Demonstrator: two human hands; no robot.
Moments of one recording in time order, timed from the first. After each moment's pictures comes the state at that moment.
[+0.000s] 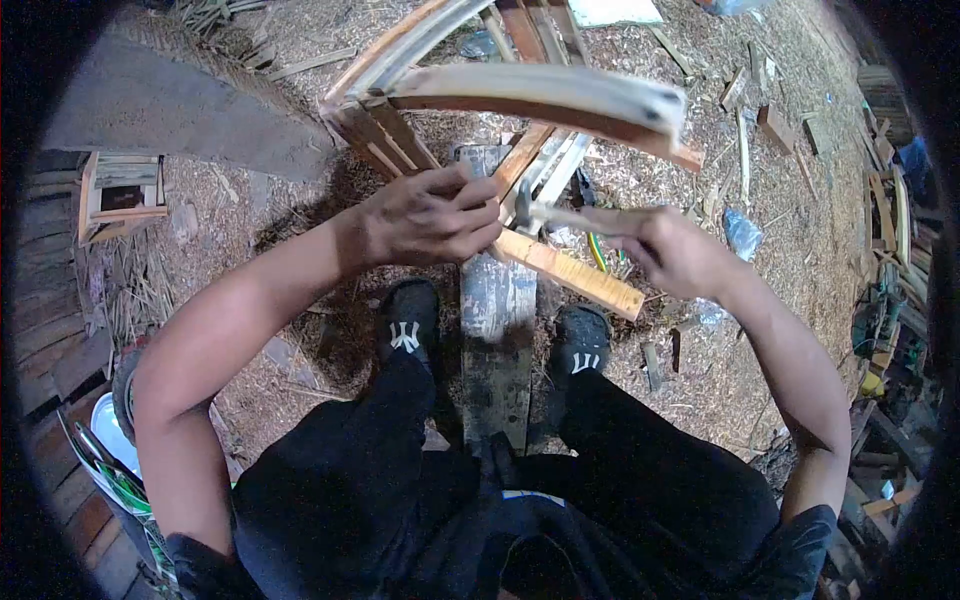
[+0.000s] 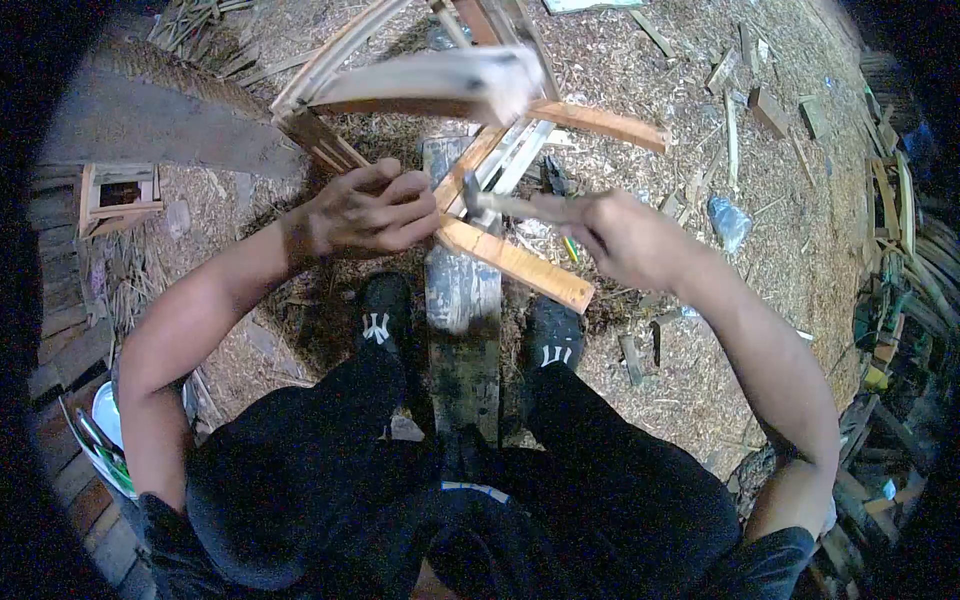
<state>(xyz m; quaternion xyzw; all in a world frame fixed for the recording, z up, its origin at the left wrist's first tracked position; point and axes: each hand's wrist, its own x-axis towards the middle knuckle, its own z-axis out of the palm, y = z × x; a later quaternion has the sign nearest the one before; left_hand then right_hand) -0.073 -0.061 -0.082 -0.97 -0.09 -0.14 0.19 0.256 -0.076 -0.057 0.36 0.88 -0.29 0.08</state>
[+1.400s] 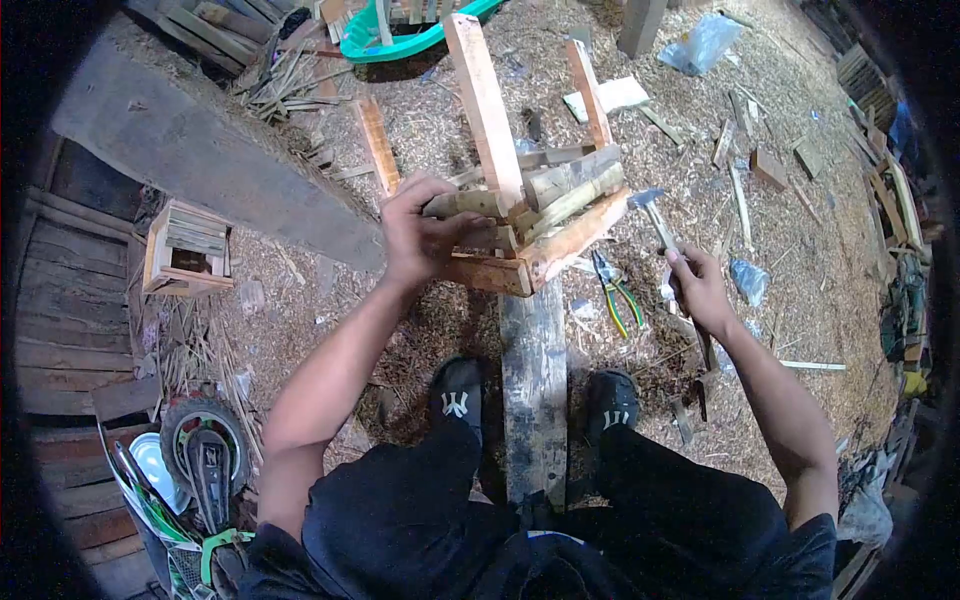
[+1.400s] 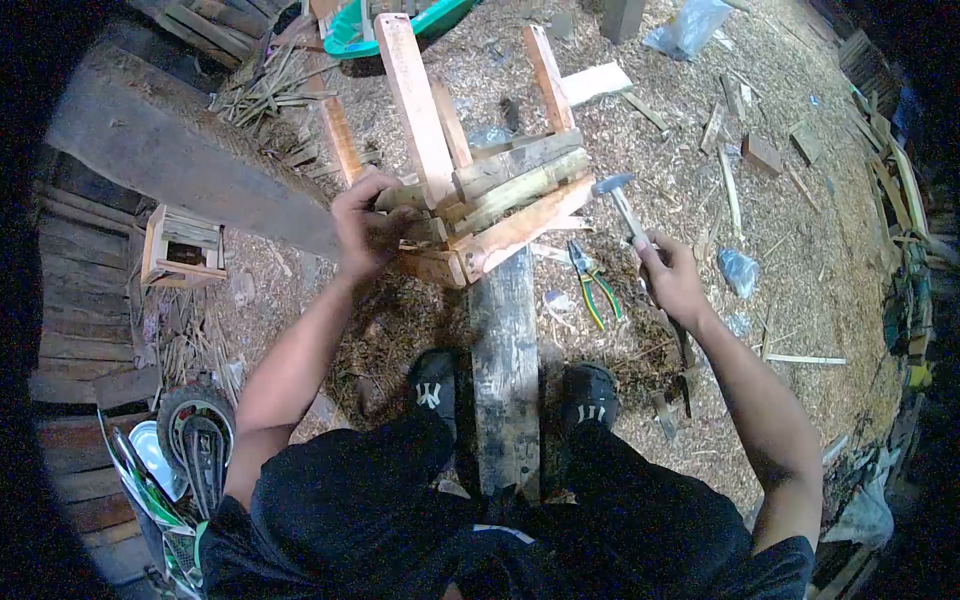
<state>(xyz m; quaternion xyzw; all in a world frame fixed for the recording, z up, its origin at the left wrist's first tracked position) -0.087 -0.038 -0.038 -0.72 -0.46 -0.47 -0.21 0.315 -0.093 -0.106 0.64 0.50 -0.50 -0.30</state>
